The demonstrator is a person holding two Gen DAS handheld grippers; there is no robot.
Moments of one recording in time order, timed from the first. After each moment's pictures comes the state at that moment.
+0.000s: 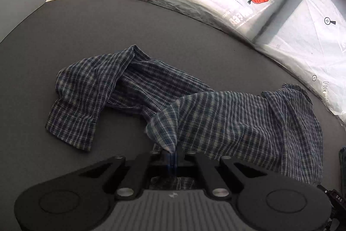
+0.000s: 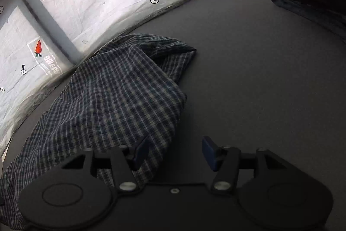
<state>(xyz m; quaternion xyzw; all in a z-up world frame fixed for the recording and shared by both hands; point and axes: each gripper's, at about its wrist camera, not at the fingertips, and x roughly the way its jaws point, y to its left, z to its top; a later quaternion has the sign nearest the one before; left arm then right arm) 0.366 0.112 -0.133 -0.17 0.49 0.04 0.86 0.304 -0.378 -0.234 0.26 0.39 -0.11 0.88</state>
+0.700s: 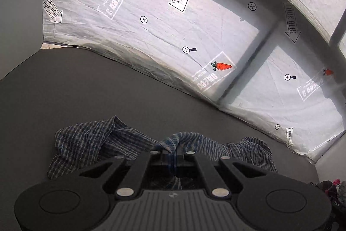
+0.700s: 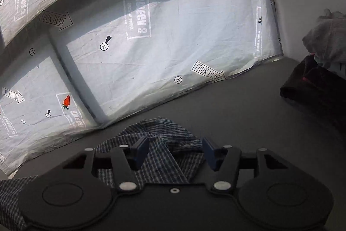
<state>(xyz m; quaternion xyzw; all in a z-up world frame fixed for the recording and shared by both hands) 0.328 0.115 -0.037 -0.22 0.36 0.02 0.91 0.310 -0.396 -0.118 0.22 0.30 -0.09 0.92</state>
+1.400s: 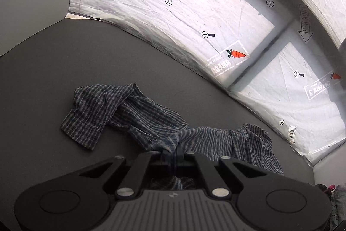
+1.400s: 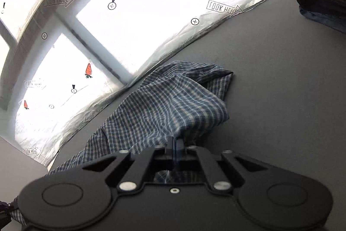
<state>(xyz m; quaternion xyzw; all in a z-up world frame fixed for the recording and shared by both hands) 0.278 0.122 -0.030 -0.26 0.37 0.04 0.89 0.265 -0.380 -0.152 0.32 0.30 0.00 0.90</state>
